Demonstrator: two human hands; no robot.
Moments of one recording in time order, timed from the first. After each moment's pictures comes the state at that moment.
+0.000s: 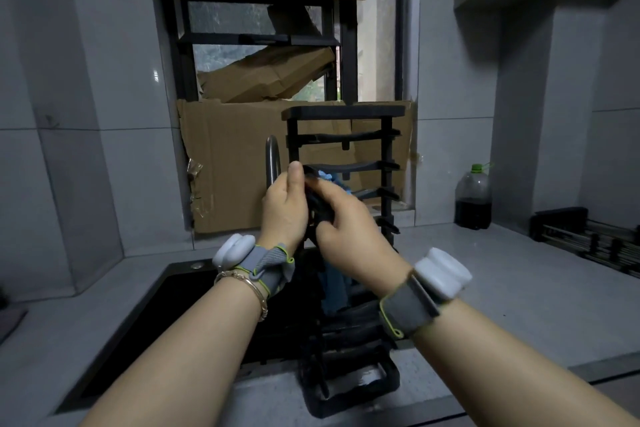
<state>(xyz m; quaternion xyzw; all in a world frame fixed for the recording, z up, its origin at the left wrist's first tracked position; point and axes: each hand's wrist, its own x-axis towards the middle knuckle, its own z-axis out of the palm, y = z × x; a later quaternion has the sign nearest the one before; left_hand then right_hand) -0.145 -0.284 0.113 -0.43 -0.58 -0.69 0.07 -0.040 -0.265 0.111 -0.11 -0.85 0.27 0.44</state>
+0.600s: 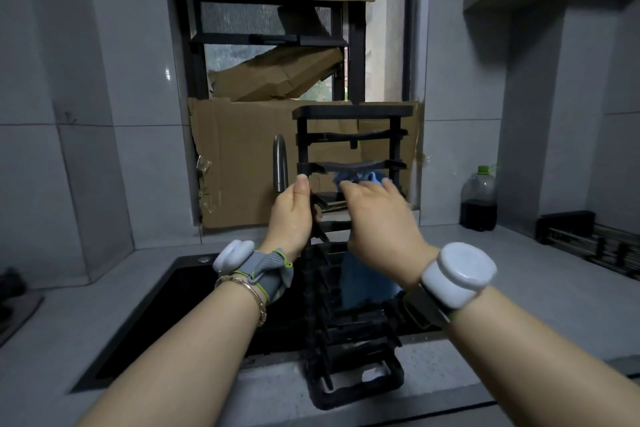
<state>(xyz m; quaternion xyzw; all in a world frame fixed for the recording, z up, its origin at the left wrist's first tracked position) -0.138 -0.294 0.102 -0.45 -0.60 -0.65 0.06 -0.013 -0.250 0.119 -0.24 -0.91 -0.15 0.31</state>
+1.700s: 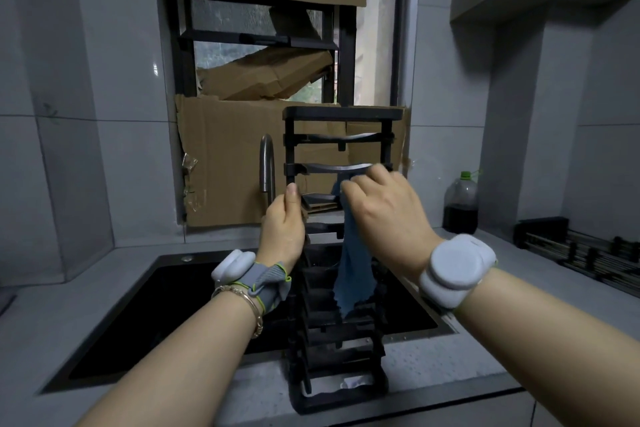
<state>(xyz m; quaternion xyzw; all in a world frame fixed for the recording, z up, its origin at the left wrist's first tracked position) -0.128 -0.287 0.088 -0.43 -0.62 -0.65 0.07 0.003 -0.219 0.118 -0.15 -0.80 -0.38 0.44</state>
